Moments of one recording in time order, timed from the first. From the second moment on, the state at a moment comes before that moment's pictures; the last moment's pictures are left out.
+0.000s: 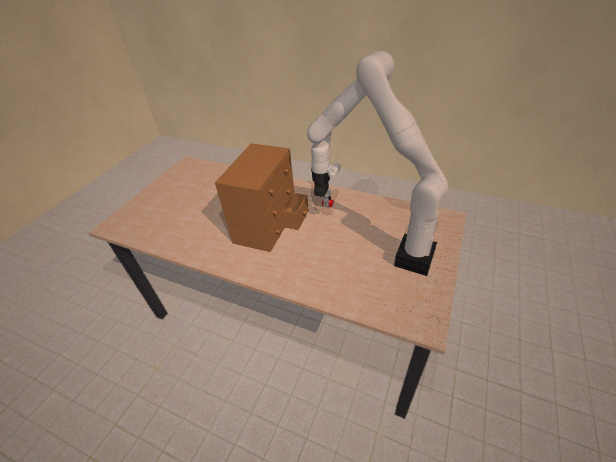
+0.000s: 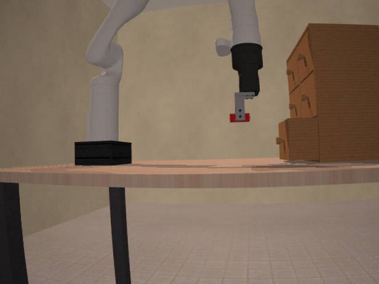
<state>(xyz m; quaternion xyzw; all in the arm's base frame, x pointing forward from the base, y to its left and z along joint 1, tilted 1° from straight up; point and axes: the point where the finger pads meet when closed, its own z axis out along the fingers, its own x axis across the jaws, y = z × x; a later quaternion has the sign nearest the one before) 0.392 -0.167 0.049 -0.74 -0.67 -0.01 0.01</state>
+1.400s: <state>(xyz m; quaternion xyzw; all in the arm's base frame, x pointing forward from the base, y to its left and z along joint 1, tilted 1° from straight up) 0.394 -0.170 0.077 -0.74 -0.67 -0.01 0.01</state>
